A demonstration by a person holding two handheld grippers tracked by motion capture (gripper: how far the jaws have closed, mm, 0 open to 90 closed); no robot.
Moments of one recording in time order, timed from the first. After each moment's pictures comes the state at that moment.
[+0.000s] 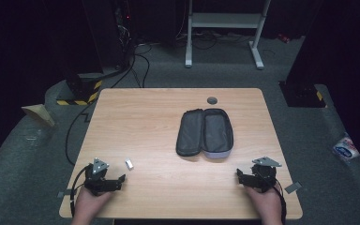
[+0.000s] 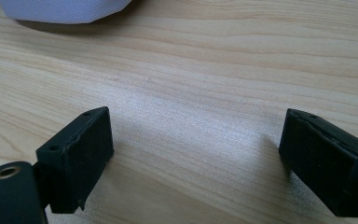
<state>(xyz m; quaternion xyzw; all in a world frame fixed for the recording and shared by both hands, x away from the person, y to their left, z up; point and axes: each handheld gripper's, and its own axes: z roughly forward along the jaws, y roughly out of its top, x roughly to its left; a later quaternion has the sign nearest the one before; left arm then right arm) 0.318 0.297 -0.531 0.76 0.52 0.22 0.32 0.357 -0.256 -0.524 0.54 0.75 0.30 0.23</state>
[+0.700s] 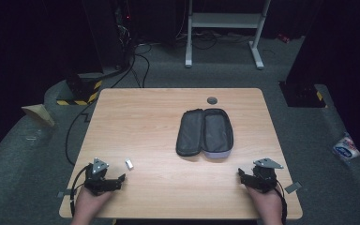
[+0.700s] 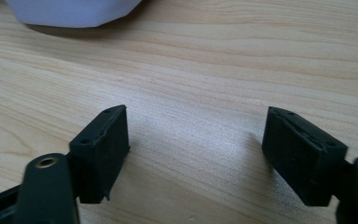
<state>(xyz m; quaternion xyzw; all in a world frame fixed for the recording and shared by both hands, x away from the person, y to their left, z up) 0.319 0.298 -0.530 0.76 0.52 0.22 0.32 0.352 -0.258 -0.523 0.53 0.75 0.32 0.23</state>
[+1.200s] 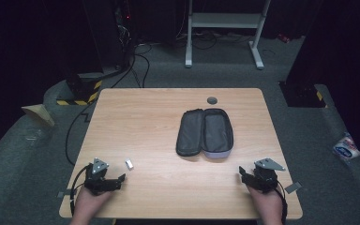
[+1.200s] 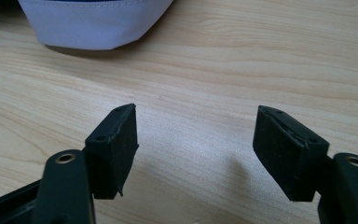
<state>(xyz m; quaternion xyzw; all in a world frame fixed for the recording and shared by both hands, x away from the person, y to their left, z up) 0.319 0.298 -0.530 0.76 0.52 0.22 0.32 0.346 -0.256 -0.514 0.52 0.74 0.34 0.25</state>
